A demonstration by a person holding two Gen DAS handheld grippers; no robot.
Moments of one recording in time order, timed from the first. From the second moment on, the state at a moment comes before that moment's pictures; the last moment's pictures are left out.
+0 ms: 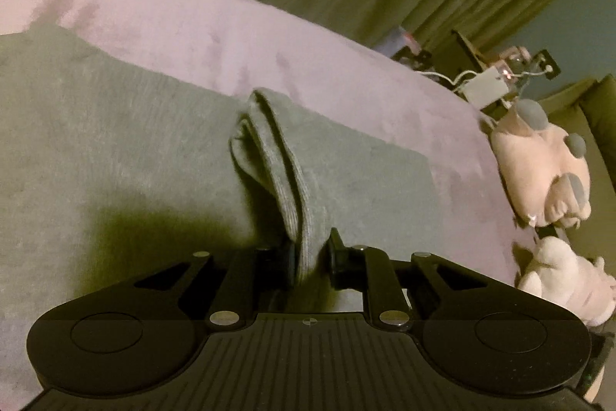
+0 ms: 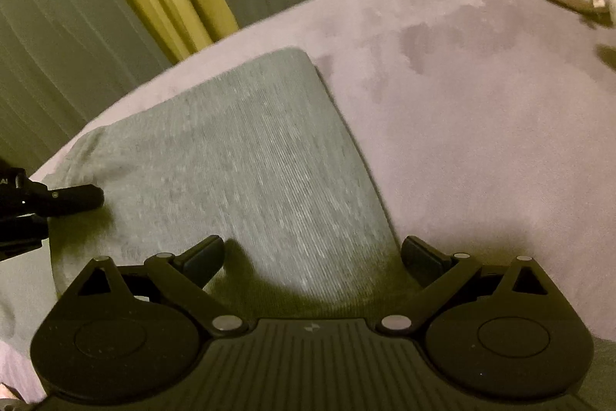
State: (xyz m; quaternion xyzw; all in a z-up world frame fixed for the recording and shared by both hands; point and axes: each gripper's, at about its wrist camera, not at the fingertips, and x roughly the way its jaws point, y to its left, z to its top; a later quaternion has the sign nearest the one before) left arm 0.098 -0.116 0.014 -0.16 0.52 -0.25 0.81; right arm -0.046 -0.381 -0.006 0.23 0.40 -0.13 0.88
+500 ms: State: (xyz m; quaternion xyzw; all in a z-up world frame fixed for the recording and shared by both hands) left arm 0.115 -0.041 0.038 -0.17 0.51 -0.18 0.82; right arm -0.050 -0.353 0.013 0.17 0.38 -0.06 0.91
